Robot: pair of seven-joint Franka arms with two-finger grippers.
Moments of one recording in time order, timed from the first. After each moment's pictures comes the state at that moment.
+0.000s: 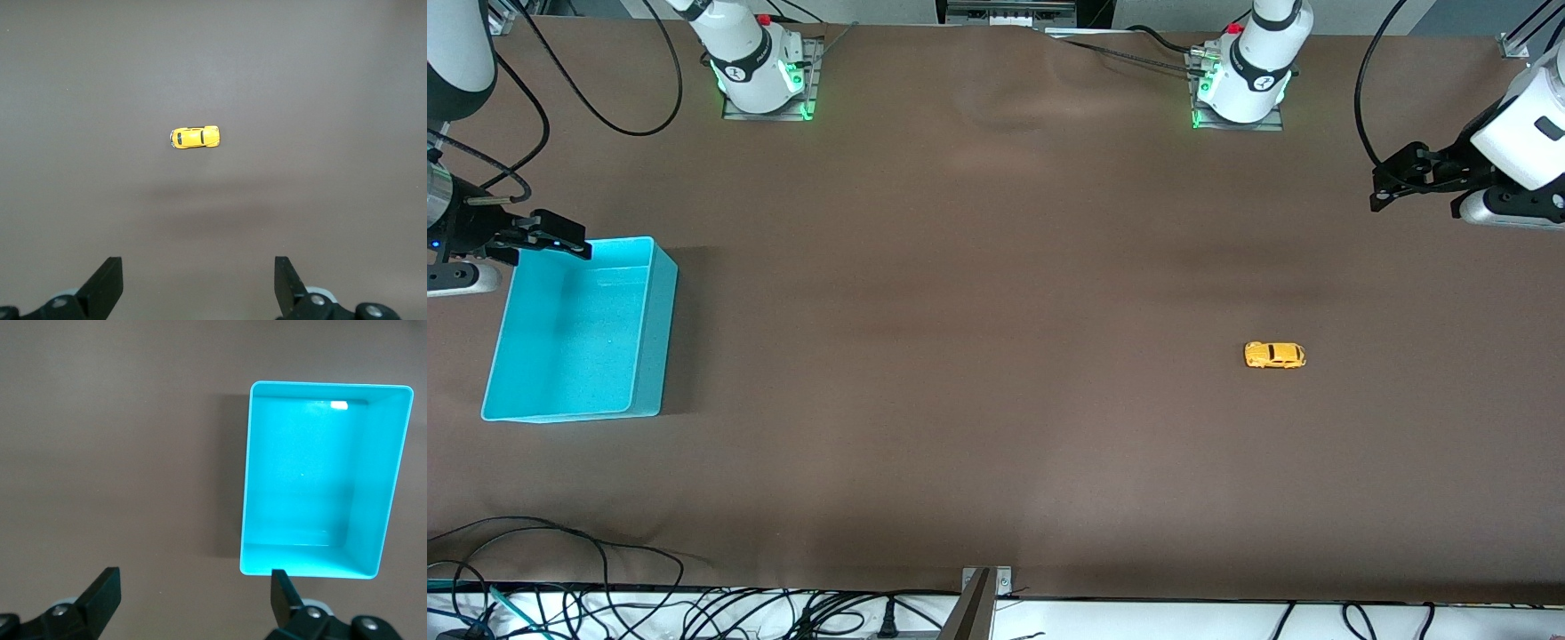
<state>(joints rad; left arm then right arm) -0.08 -0.01 0.02 -1.57 0.00 1.50 0.00 -0.08 0.12 0.03 -1.61 -0.01 1.65 -0.15</state>
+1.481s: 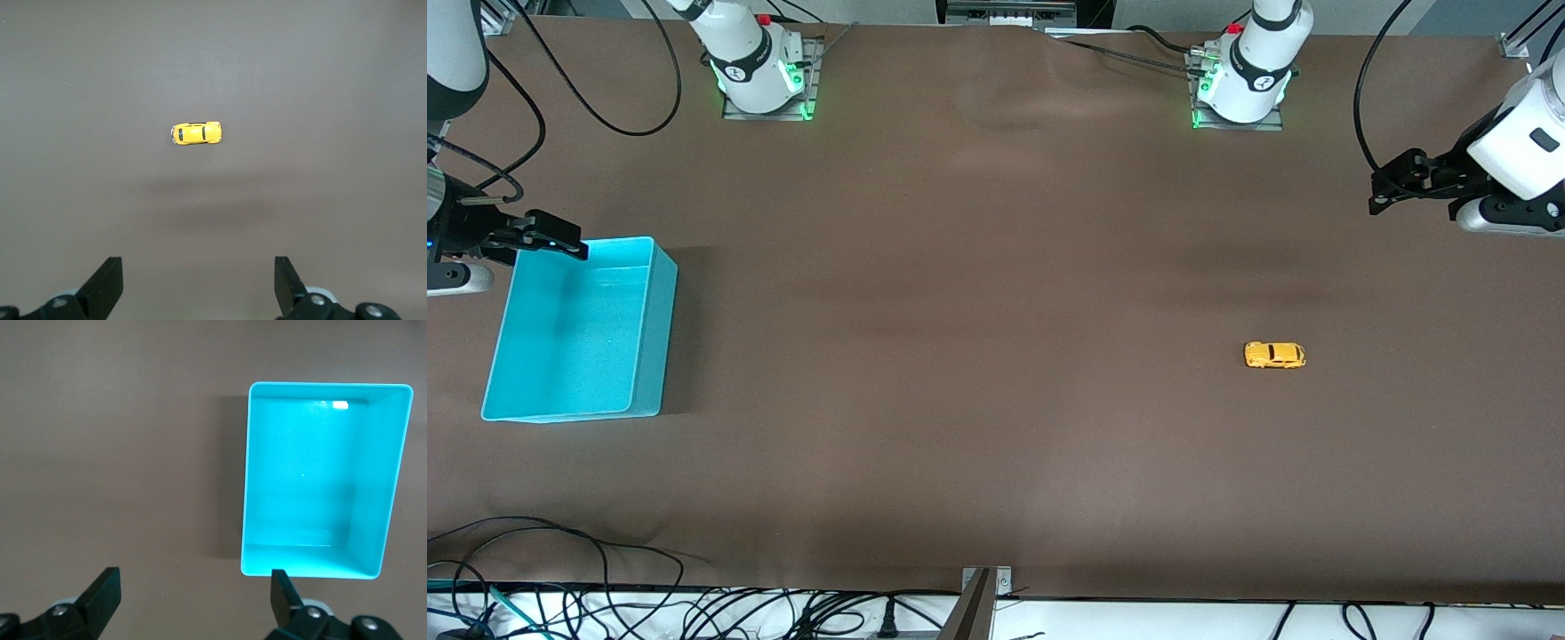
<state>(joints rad) -0.08 0.00 0.03 -1.57 0.00 1.50 0.00 -0.09 0.12 0.02 -1.61 0.00 1.65 -0.15</state>
